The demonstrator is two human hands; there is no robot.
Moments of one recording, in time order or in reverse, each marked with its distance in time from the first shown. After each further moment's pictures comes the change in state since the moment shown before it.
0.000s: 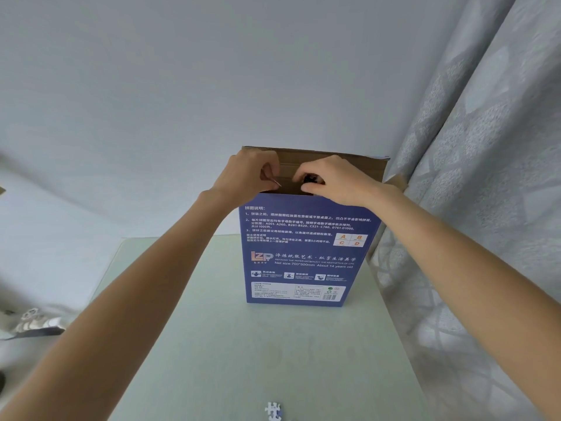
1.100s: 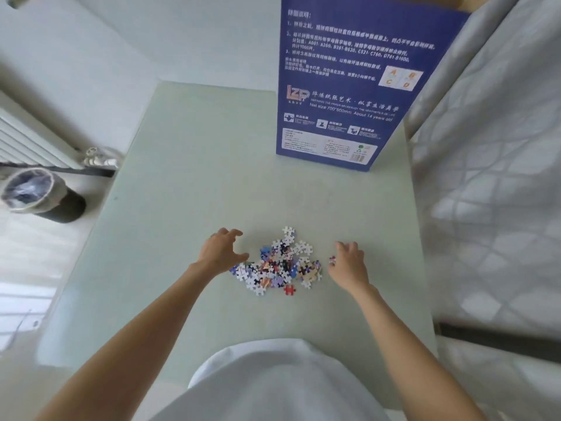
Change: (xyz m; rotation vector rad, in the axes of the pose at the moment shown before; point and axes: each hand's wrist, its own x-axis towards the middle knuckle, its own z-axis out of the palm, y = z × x) left_hand -0.394 -0.025 0.166 0.061 -0.580 -0.770; right_hand -0.302 -0.066 0.312 0.130 -0.420 0.757
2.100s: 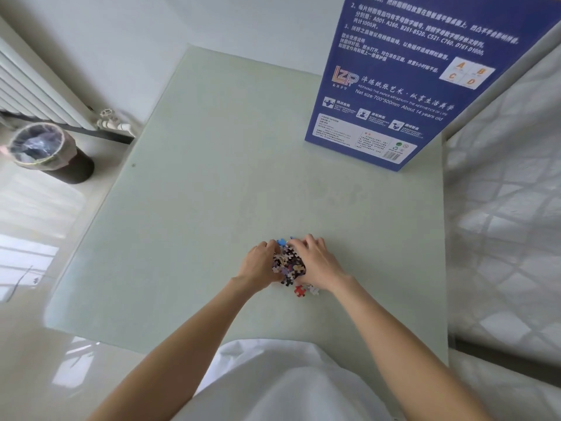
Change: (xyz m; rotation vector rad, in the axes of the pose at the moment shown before) left_hand -0.020 0.015 0.066 -0.202 -0.040 0.061; right_hand -0.003 -0.074 0.037 -0.257 -0.213 -0.543
